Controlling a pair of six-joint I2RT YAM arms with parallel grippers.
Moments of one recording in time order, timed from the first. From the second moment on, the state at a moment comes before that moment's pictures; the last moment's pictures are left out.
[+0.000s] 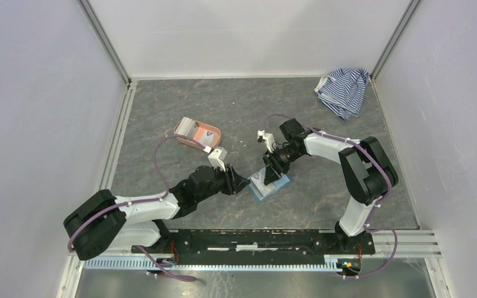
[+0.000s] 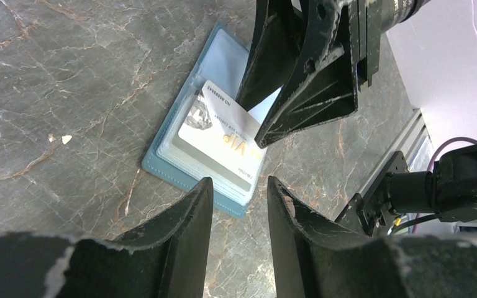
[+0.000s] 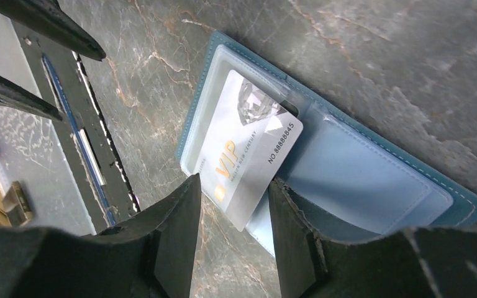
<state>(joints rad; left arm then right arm) -0.89 1.20 0.31 0.55 -0.01 -0.73 0.45 1.78 1.02 -0.53 -0.82 -0.32</state>
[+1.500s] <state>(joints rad) -1.03 1.39 0.29 0.48 -0.19 -1.13 0.65 1.66 0.93 -0.39 -0.43 -0.49</state>
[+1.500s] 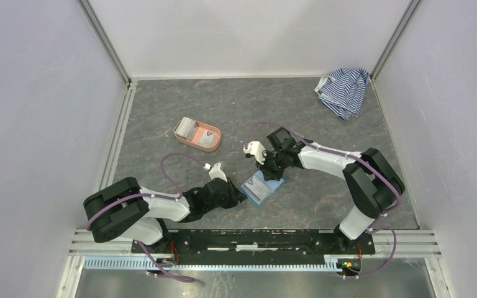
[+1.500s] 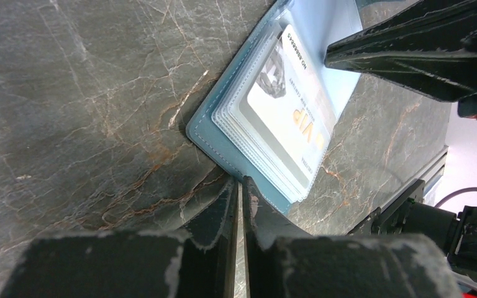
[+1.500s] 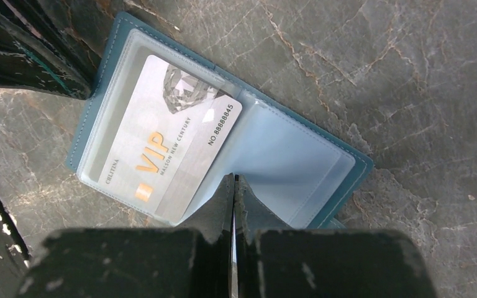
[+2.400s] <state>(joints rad) -1.03 1.46 0.30 0.55 -0.18 -1.15 0.72 1.67 0.93 -0.38 -0.40 -0.52</state>
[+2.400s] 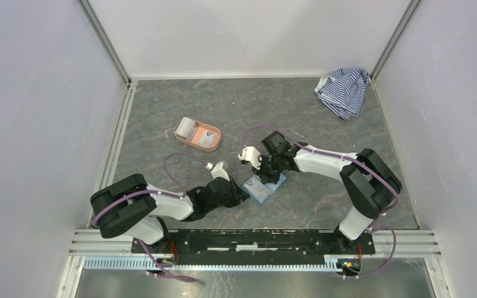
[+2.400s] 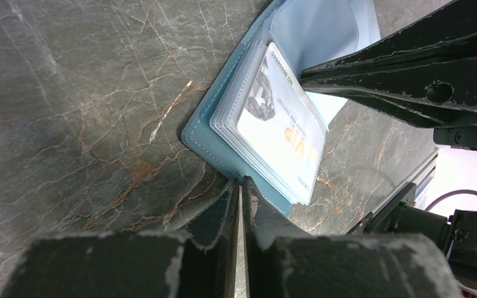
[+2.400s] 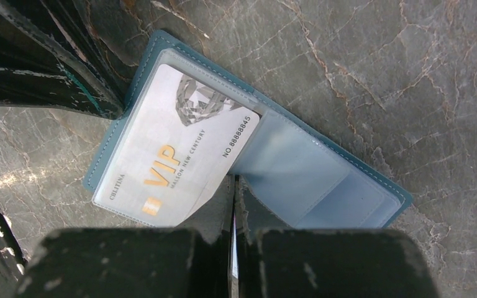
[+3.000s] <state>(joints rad) -1.03 1.16 0.32 0.22 -0.26 -1.03 0.66 1.59 0.93 -0.38 -0.38 -0.52</state>
